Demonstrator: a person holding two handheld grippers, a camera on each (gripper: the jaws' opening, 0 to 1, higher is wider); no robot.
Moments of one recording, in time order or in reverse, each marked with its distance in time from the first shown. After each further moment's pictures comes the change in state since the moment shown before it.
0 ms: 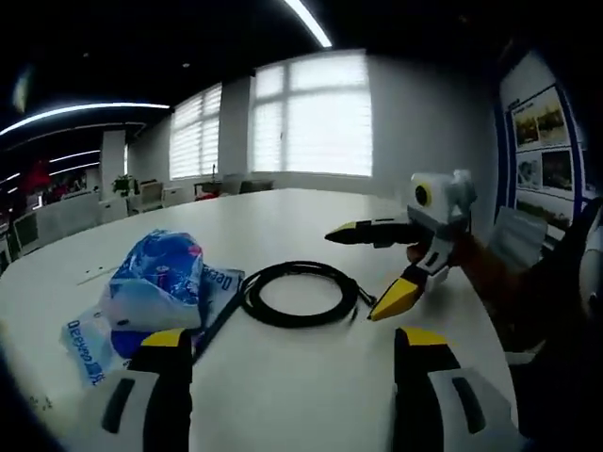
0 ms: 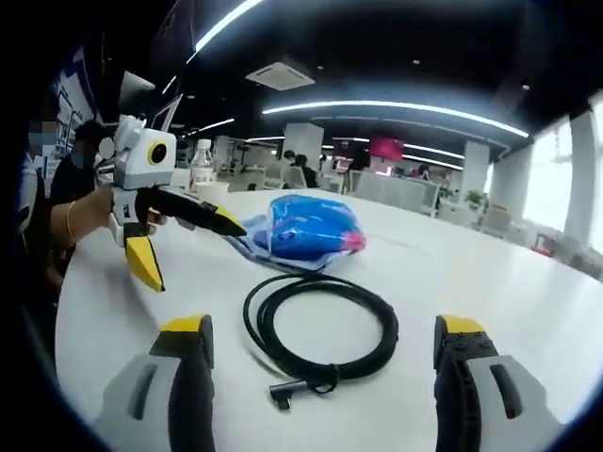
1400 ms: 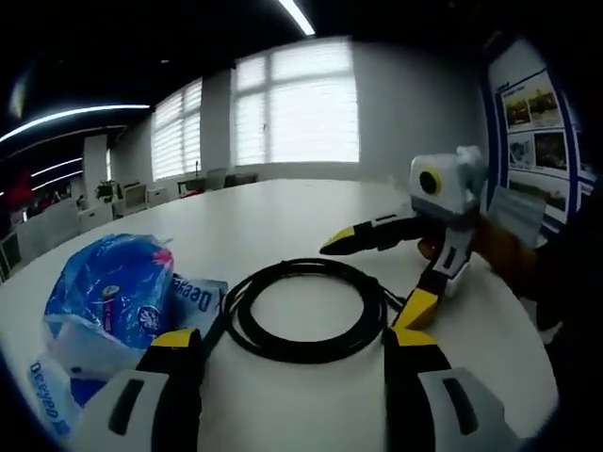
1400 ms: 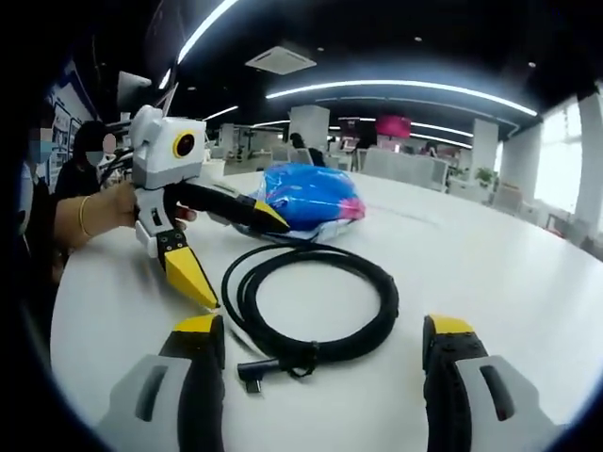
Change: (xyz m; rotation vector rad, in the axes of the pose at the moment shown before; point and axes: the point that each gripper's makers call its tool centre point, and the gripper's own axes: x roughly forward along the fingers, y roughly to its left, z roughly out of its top) left arm 0.069 0.007 -0.002 0.045 0.039 -0.045; right arm 0.015 -0.012 -0.026 0.044 0.084 0.060
